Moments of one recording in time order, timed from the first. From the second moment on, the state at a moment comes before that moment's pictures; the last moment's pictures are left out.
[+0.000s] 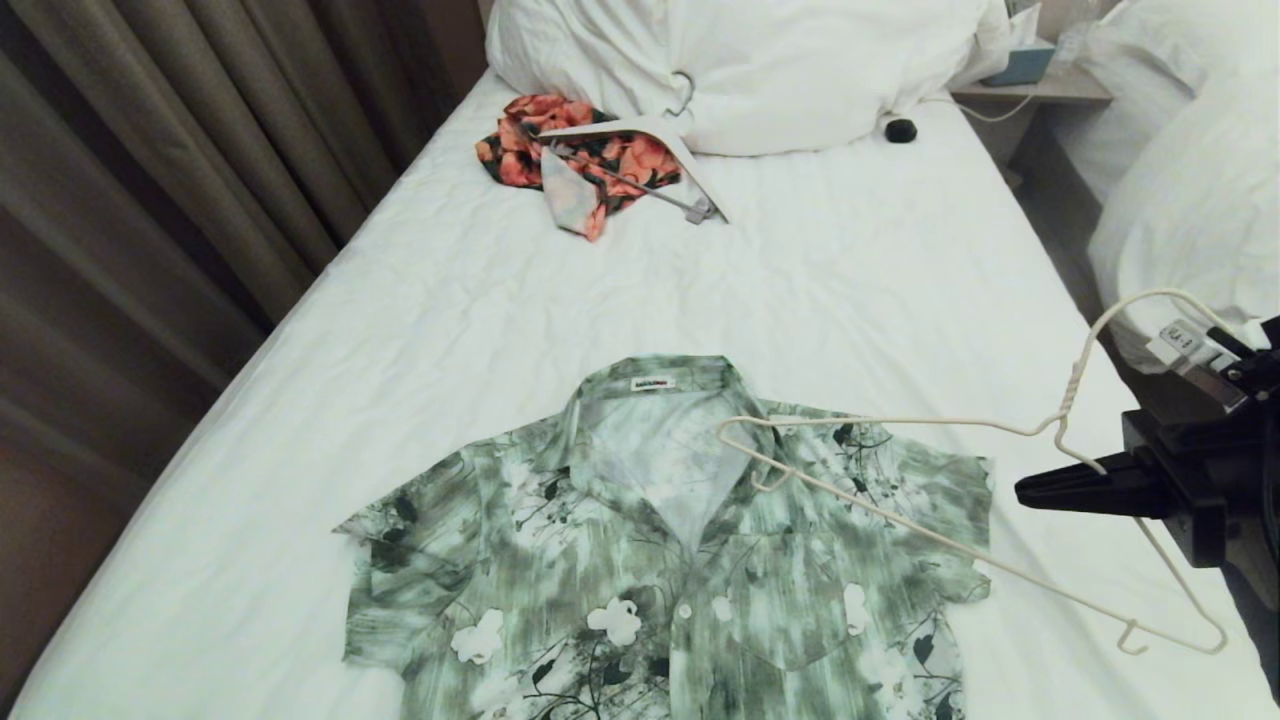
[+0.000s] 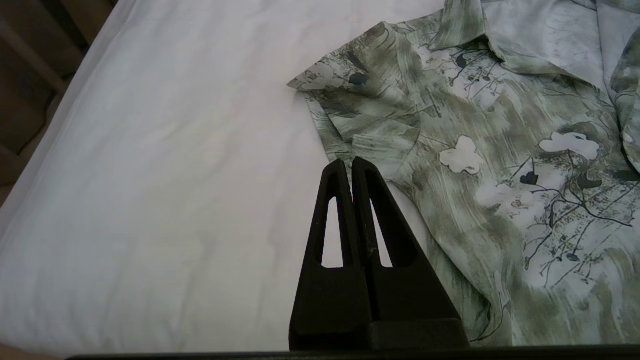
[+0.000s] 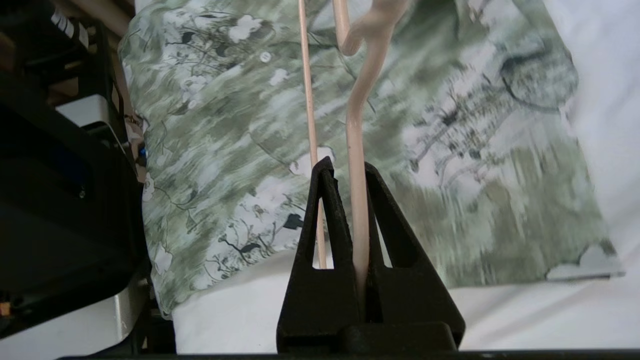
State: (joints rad) left arm 0.00 0.00 0.00 0.01 -0.01 0.02; right arm -0.15 1.64 -1.10 0.50 1.13 -0.98
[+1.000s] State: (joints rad) left arm -0.02 0.50 -0.20 -0.18 -0.27 -0.08; right arm -0.08 1.52 -1.11 0.47 1.12 -0.98
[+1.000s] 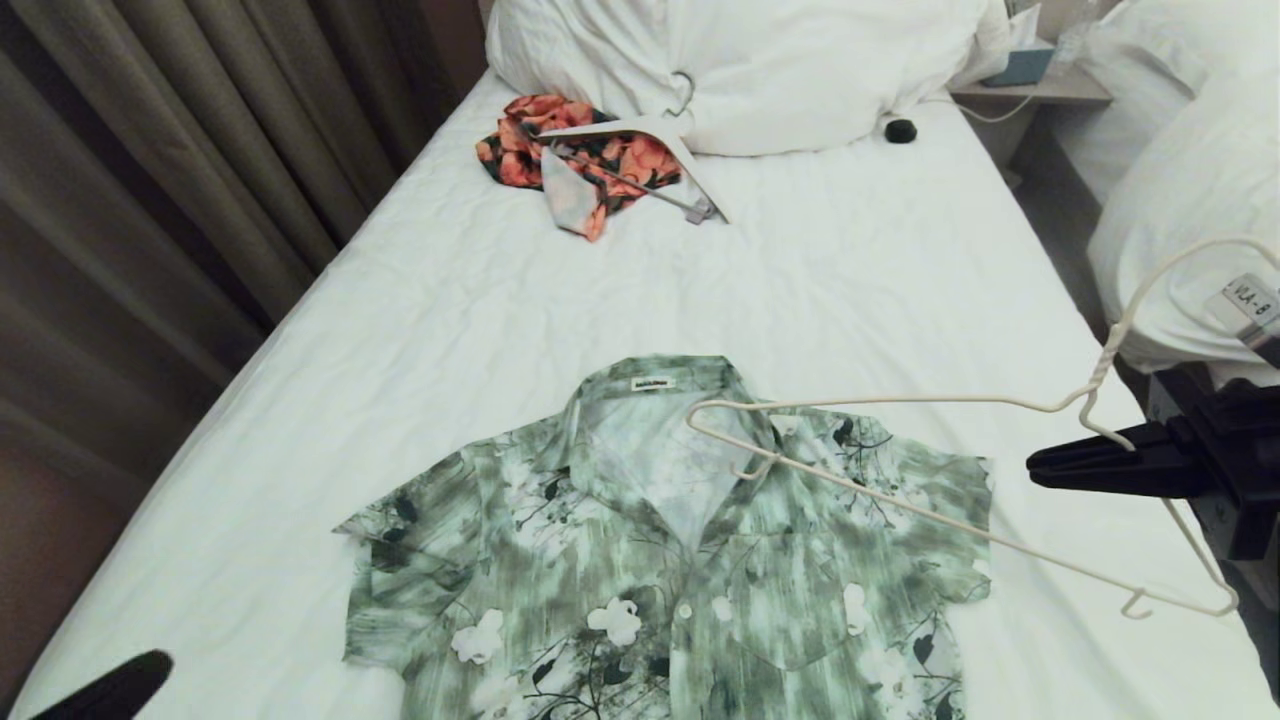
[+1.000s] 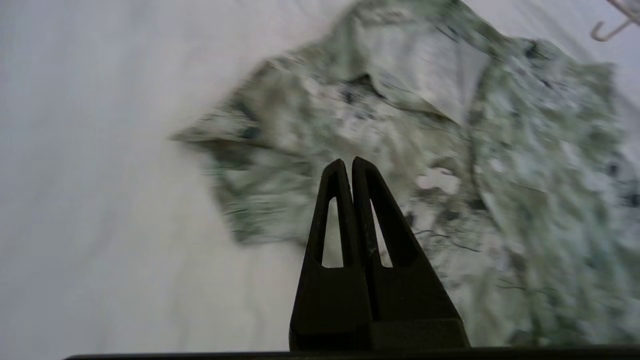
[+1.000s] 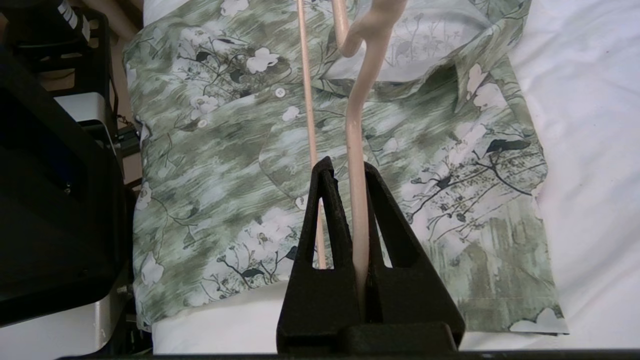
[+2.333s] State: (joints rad) left arm -0.38 2.04 -0.61 -1.13 -0.26 -0.20; right arm -0.15 1.71 -1.16 0.42 1.13 -0.98
